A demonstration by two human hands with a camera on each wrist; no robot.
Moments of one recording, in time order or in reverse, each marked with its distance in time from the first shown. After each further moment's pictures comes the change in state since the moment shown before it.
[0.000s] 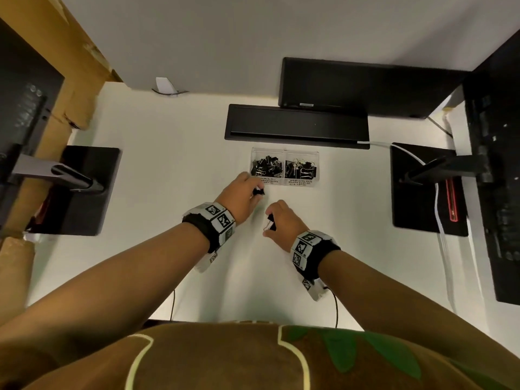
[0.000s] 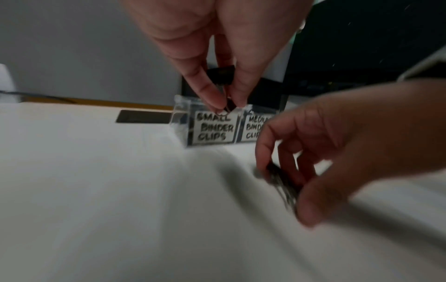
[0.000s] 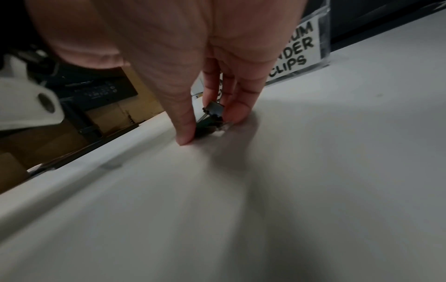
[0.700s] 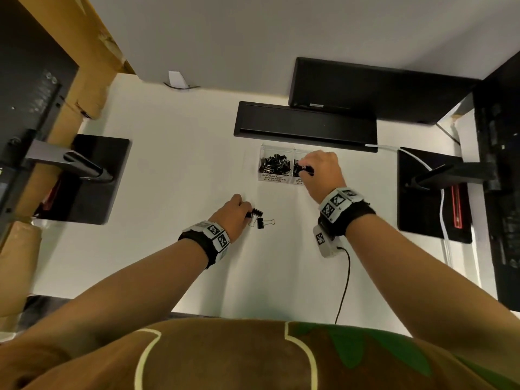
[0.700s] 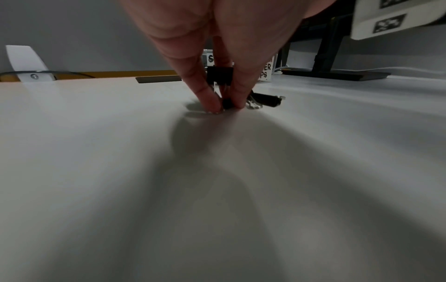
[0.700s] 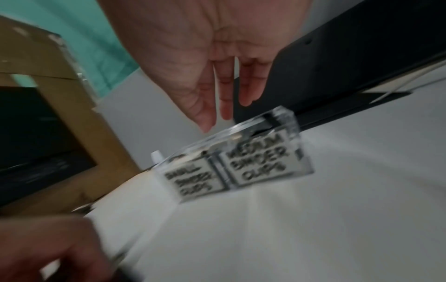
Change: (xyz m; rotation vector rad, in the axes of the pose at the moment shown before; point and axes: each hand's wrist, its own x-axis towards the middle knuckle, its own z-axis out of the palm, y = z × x) left_hand -0.039 -0.045 0.030 0.188 -0.186 -0.121; right_hand 0.029 -0.007 -0.098 -0.126 0.382 0.022
